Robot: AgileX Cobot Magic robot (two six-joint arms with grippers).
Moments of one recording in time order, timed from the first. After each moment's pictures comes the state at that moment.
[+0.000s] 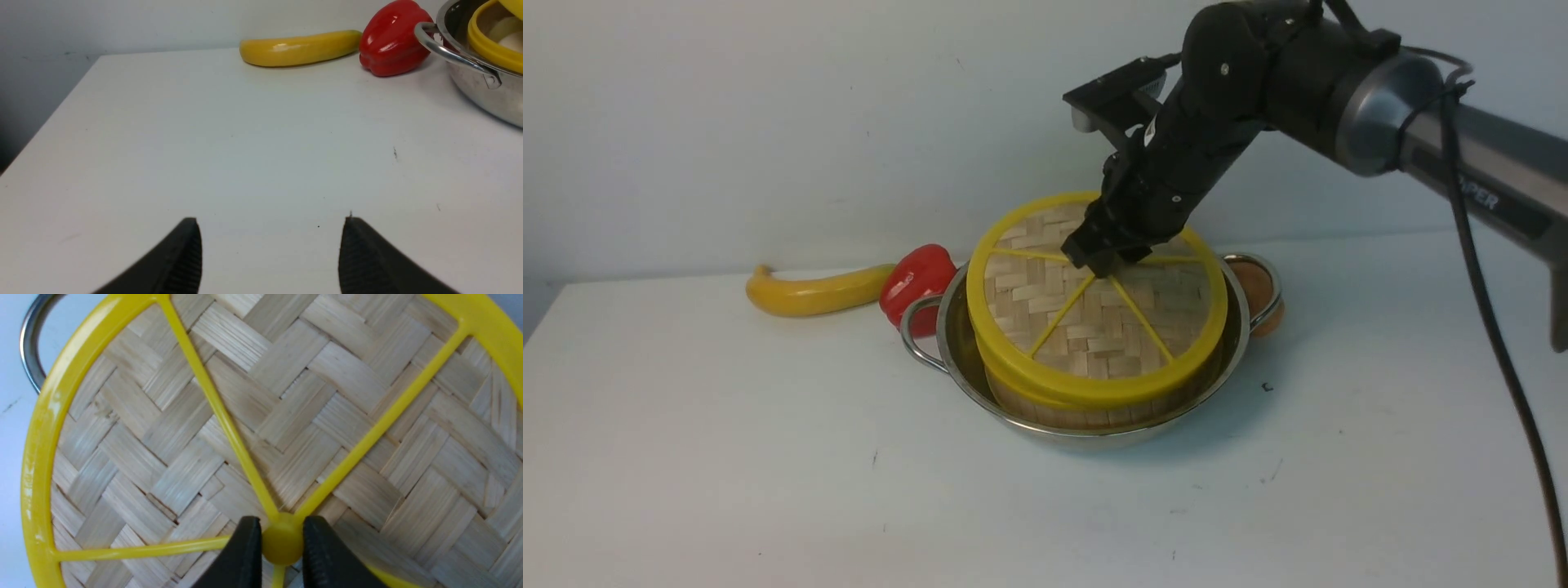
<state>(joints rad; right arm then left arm) 0.50 2.23 -2.11 0.20 1.16 -0.28 0.07 0.00 0.01 0.03 0.35 0.00</state>
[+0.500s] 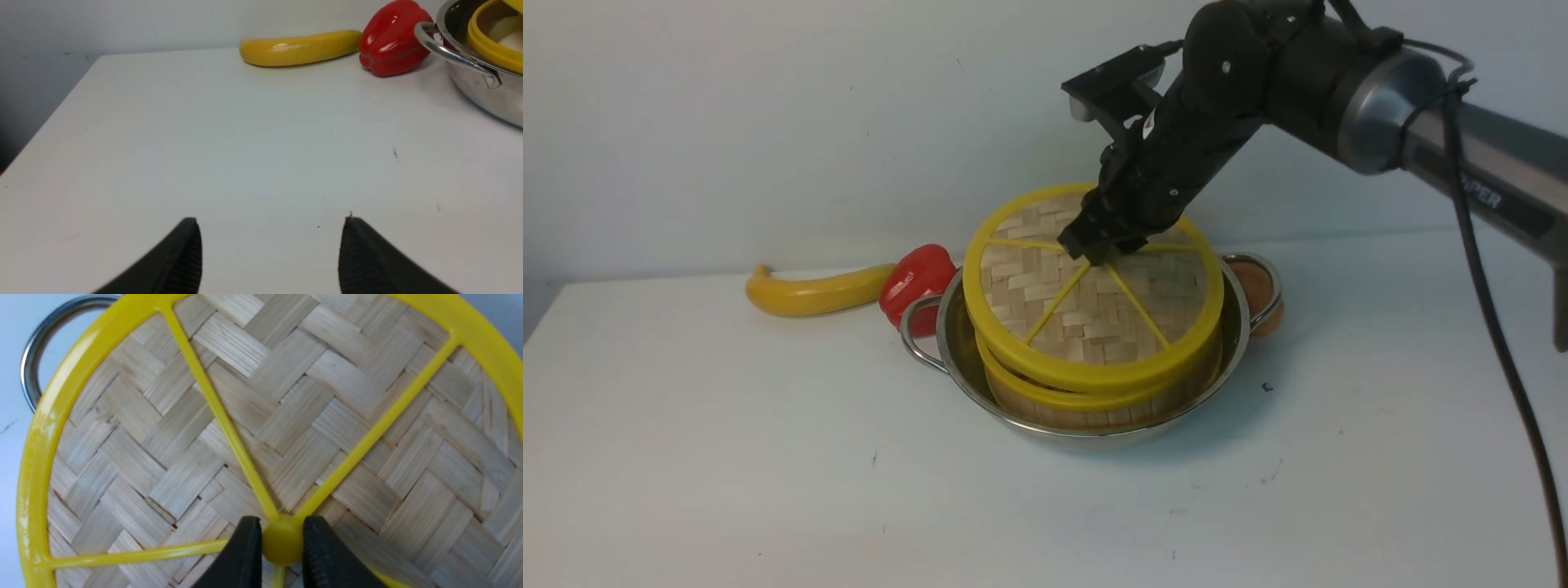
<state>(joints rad) 0.50 2.23 -2.11 0.20 1.12 -0.29 0.07 0.00 0.01 0.03 0.35 0.00</state>
